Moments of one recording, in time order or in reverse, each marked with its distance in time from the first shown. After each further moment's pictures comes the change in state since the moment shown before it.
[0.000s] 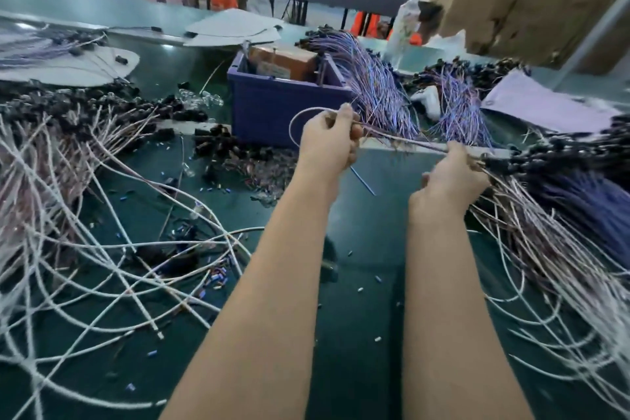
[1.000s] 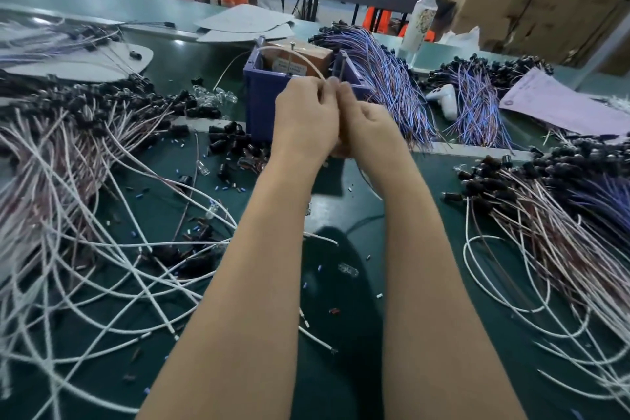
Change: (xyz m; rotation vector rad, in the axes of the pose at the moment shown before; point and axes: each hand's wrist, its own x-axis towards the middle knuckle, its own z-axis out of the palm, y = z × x) left_hand 0.004 0.039 -0.036 0.862 0.198 0.434; right_hand -0.049 0.020 0.047 -0.742 -0.984 -0.421
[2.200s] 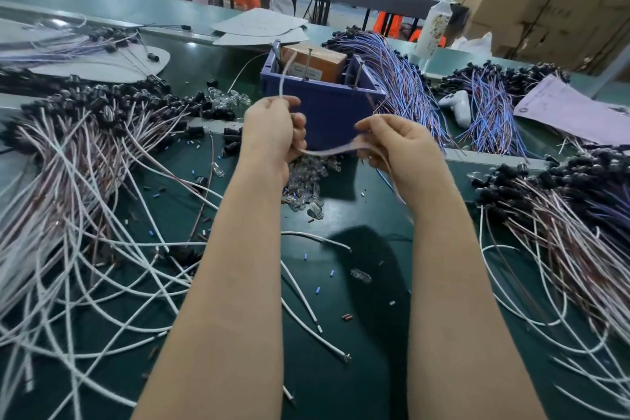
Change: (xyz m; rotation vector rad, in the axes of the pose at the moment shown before) left_hand 0.006 -0.030 -0.026 -0.809 0.032 -0.549; right_hand 0.005 0.030 -0.019 0.282 -0.041 0.078
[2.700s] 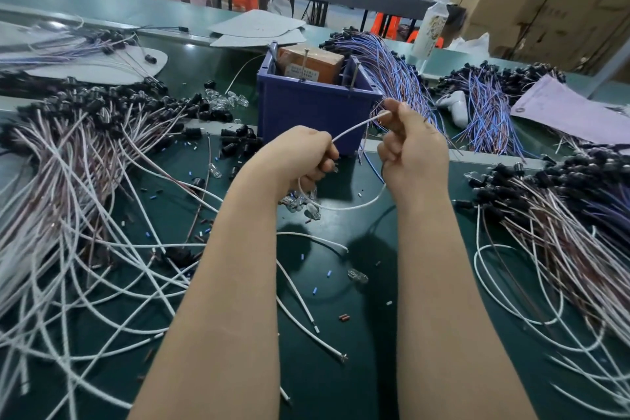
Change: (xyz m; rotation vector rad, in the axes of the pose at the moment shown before) left_hand -0.010 -0.008 0.005 0.600 -0.390 -0.183; right_hand 0.003 -0.006 0.008 0.627 0.283 0.034
